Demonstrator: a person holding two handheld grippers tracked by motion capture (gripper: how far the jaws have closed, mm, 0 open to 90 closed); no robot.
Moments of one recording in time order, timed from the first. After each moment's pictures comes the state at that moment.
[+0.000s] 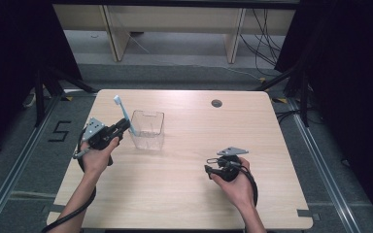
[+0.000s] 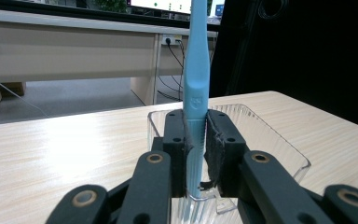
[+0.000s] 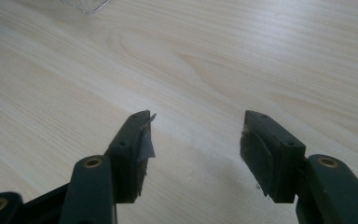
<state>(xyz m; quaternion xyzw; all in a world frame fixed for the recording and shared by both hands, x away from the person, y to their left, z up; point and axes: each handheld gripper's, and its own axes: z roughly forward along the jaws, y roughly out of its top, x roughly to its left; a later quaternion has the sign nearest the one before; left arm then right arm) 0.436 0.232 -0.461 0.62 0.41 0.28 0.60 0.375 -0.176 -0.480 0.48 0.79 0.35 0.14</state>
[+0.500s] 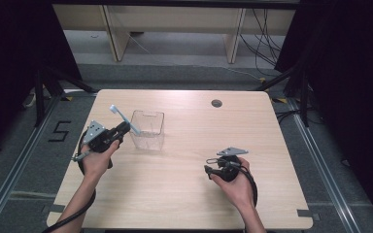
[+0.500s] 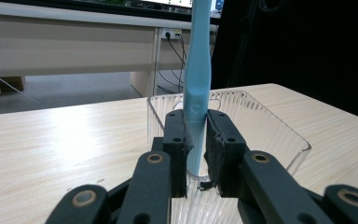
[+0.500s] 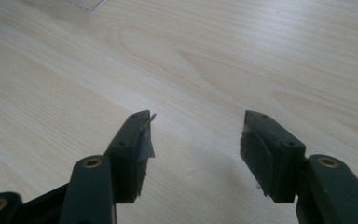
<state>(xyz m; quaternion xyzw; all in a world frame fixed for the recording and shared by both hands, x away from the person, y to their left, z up) 0.432 0.232 -0.470 0.63 0.42 0.28 0.59 0.375 -0.176 -0.480 0.49 0.79 0.34 0.14</state>
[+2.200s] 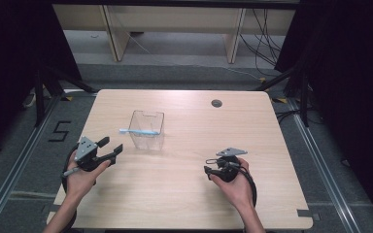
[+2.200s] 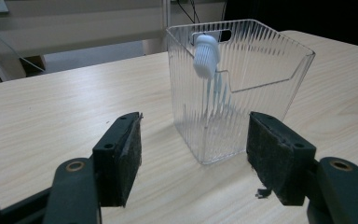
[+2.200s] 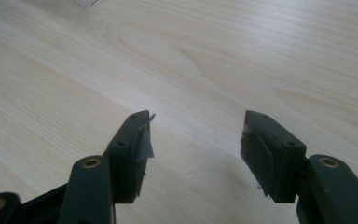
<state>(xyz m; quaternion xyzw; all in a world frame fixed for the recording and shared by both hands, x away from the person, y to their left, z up) 0.386 0.262 -0.487 0.68 0.42 0.29 0.52 0.375 -0.174 -0.483 0.49 0.79 0.35 0.13</state>
